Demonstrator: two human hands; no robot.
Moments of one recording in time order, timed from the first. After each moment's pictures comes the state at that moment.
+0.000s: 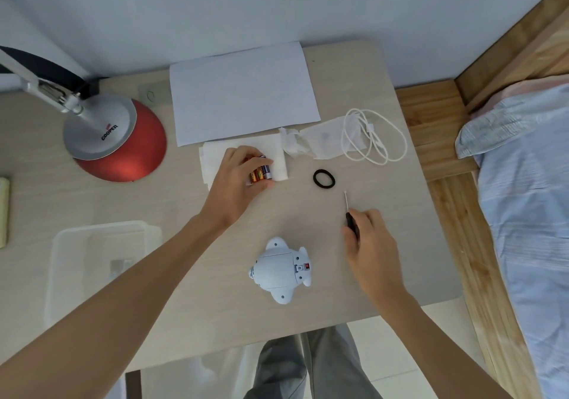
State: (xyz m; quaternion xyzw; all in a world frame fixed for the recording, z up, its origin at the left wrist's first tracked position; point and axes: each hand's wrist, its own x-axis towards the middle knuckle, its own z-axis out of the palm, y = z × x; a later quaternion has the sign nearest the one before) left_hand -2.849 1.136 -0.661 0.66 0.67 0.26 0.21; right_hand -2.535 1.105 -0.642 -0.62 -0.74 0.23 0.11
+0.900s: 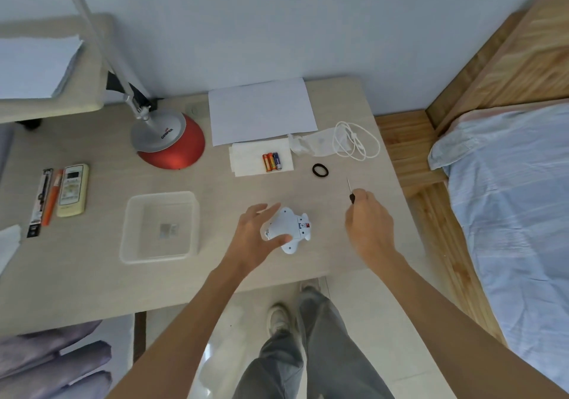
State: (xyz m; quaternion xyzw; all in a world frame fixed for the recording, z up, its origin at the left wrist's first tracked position) left_hand -2.790 0.975 -0.606 0.53 0.72 0.24 0.38; right_hand -2.545 1.080 -0.548 -0.64 -0.75 0.13 0.04
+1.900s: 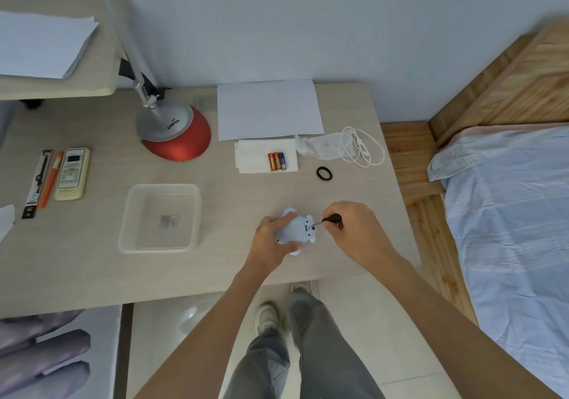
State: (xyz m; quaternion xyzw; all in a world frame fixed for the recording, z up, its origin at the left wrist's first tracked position) left_hand -2.746 0.982 -0.640 0.44 0.72 0.32 0.43; right_hand -2.561 1.073 -0.508 -0.50 -0.82 0.26 0.04
